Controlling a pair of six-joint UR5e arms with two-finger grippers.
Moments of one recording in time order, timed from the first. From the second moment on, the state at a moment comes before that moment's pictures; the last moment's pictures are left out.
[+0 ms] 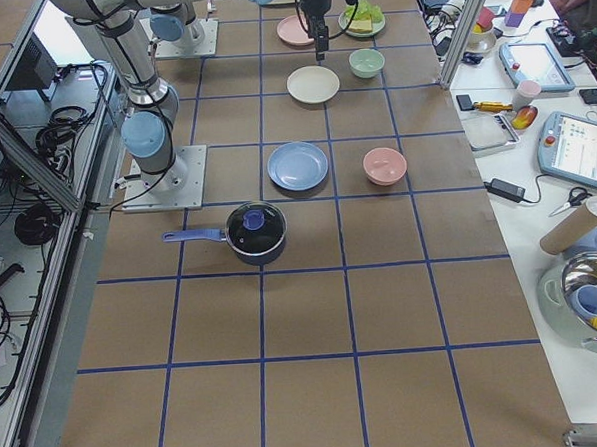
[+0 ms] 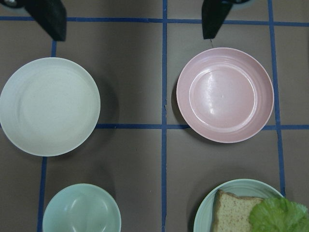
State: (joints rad) left arm -1.64 -1.69 -1.59 -1.52 1.59 -0.09; right arm 1.48 -1.59 1.49 -1.50 -1.53 -0.23
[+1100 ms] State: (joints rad) left arm -1.55 -1.88 -2.01 -1.00 1.60 -0.03; right arm 1.13 -1.57 1.77 -1.76 -1.53 -0.59
